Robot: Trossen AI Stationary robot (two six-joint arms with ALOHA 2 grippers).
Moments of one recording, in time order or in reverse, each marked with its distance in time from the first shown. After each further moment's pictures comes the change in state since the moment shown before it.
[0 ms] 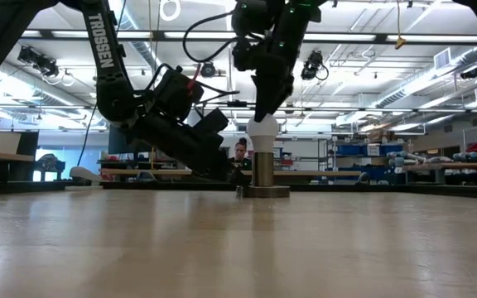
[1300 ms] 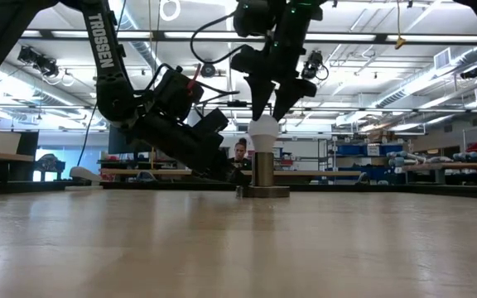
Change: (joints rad) left arm 0.000 0.000 0.000 -0.003 0.003 -0.010; right arm -0.007 -0.008 0.001 -0.025 0.055 0.578
